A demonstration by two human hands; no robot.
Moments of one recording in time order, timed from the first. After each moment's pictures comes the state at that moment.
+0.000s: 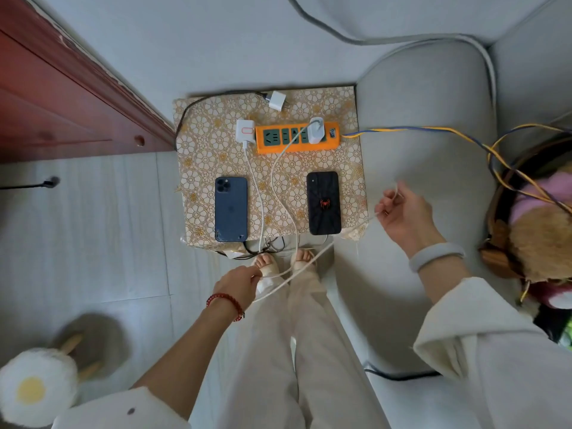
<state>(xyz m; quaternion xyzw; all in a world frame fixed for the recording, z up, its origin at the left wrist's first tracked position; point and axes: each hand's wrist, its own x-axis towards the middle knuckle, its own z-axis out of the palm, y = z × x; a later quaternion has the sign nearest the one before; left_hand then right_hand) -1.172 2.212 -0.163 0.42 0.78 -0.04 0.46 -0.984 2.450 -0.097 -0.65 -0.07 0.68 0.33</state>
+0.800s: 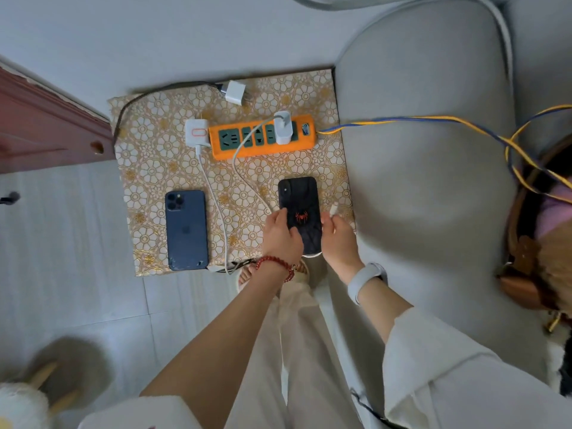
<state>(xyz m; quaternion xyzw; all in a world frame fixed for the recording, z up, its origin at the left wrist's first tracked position) -1.091 2.378 -0.205 0.28 0.80 0.21 0.50 -0.994 2.418 -0.211 -0.68 -0.55 0.49 0.05</state>
